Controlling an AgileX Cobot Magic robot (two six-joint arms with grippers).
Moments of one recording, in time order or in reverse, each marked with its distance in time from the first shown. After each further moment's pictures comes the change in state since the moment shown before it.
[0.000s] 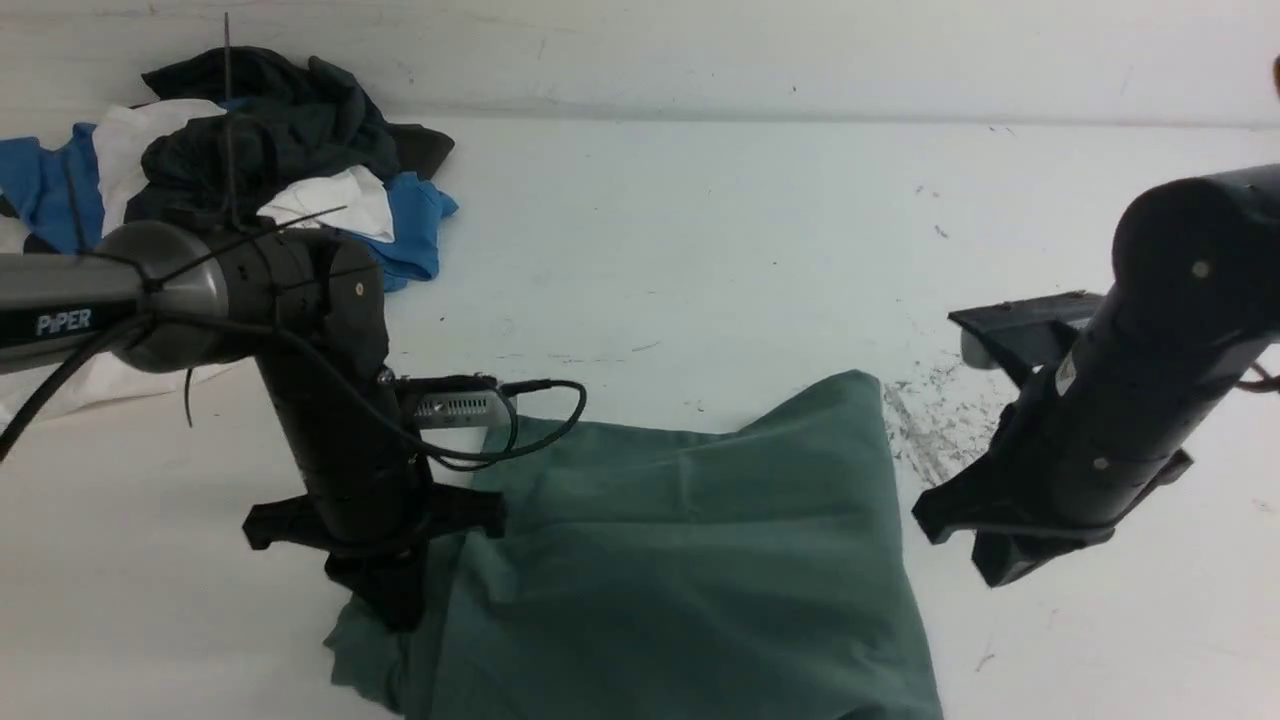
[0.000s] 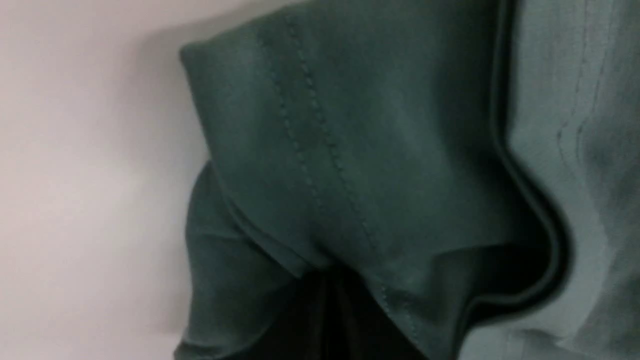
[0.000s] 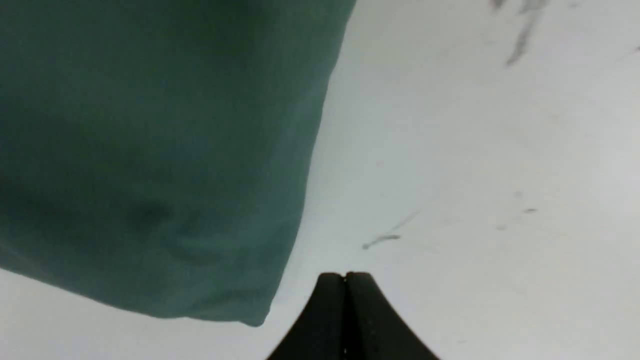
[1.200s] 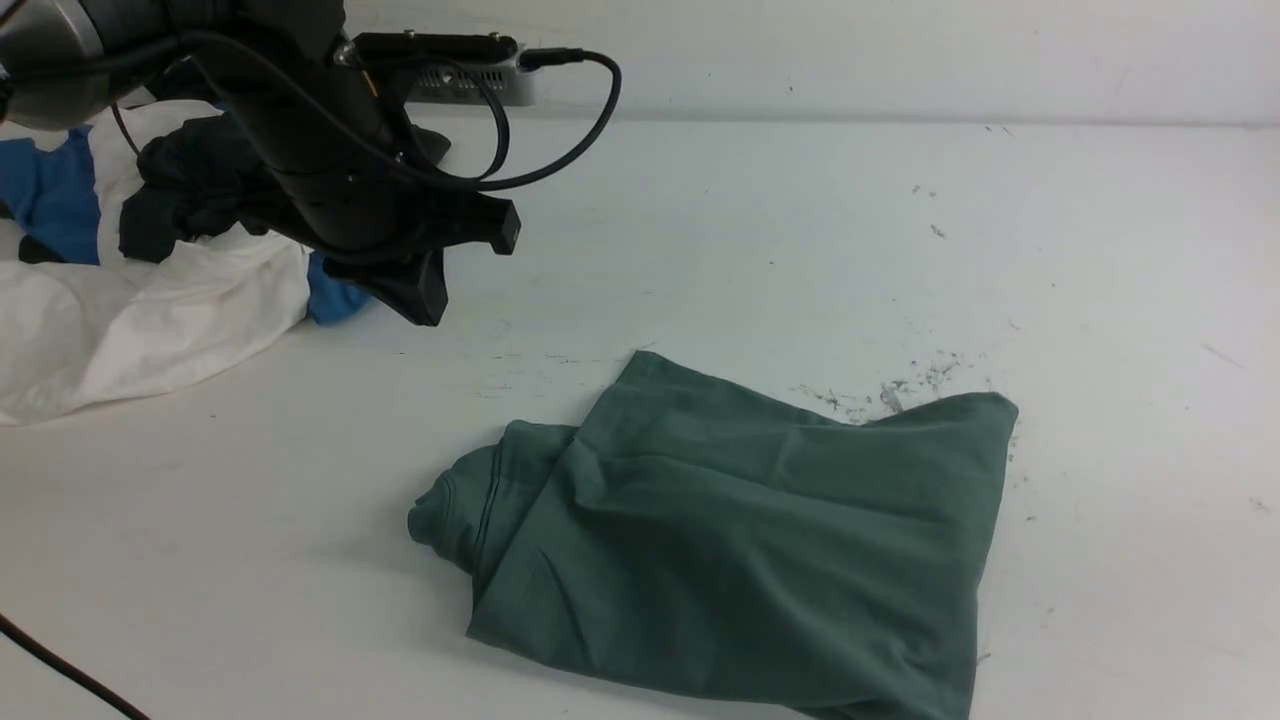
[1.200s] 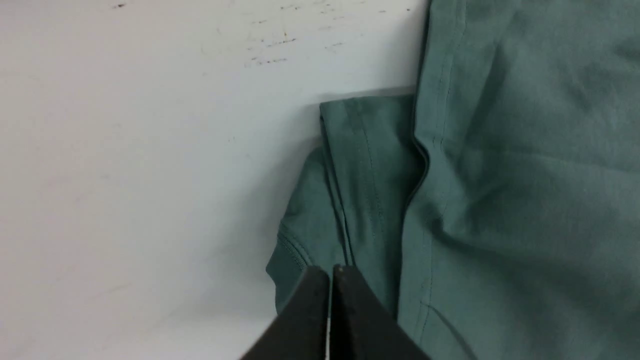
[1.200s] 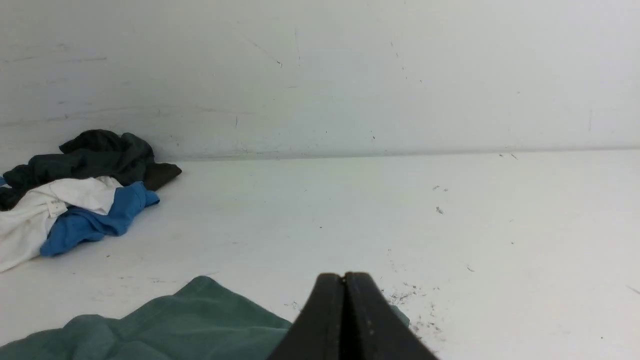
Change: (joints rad) right arm -0.153 -1.205 0.905 -0.070 -1.065 0.090; left arm -0.004 -0.143 -0.442 0.105 0.144 0.108
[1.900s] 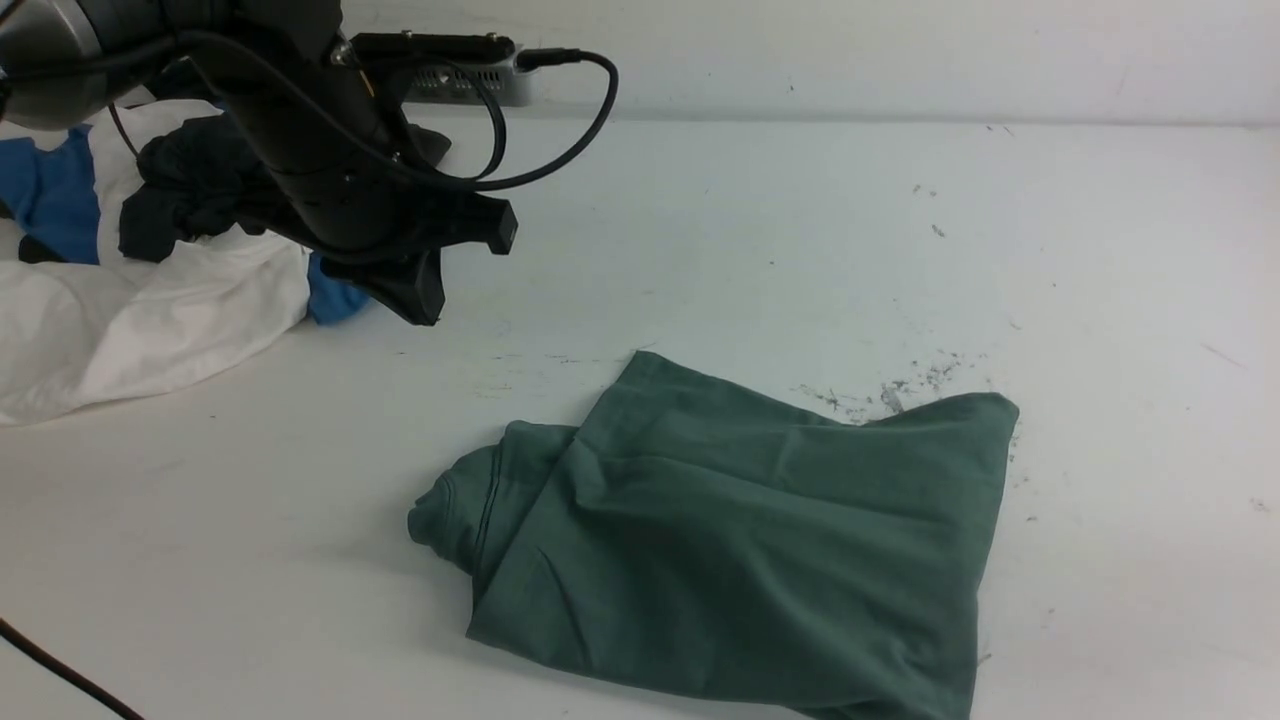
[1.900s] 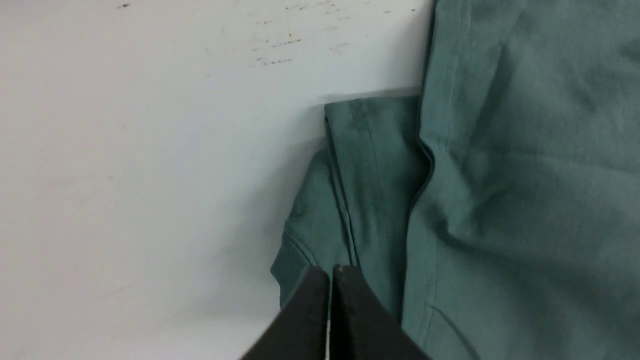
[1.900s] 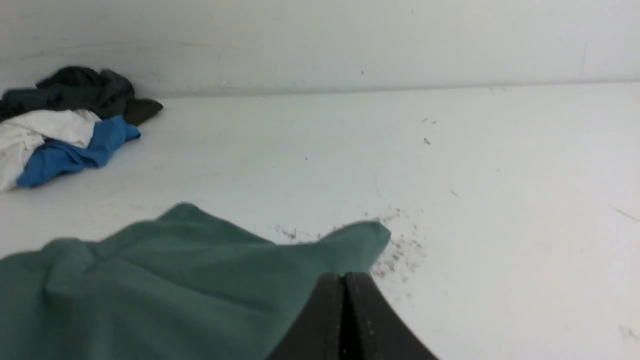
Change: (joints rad) right arm -0.027 -0.142 0.109 -0.021 0.151 0.000; left arm 0.000 0.000 0.000 0.002 0.000 0.003
